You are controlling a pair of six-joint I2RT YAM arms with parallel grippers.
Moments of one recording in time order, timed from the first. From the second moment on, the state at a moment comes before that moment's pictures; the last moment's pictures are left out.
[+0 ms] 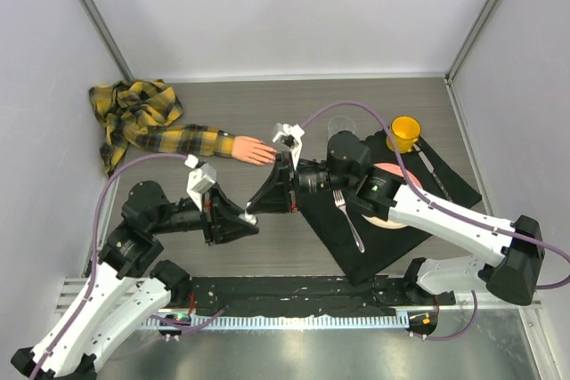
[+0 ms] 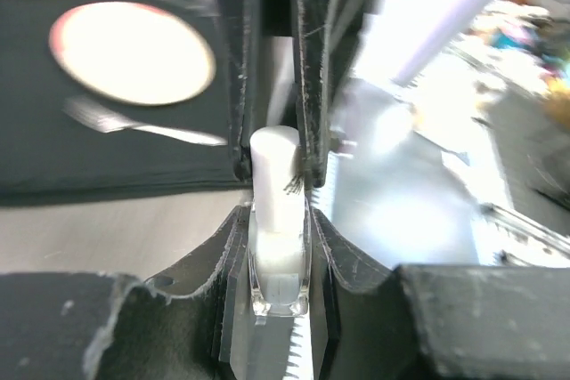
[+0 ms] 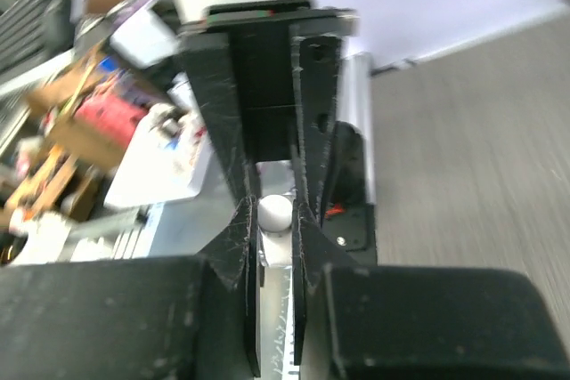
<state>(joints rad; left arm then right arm) -0.57 0.53 0.70 -0.27 0.83 -0.38 0.99 1.24 1.08 0.12 -0.64 0.49</state>
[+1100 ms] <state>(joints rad) -0.58 0.42 0.70 -0.40 0.46 -0.21 1.28 1.34 1.39 -0.29 0.21 0.52</state>
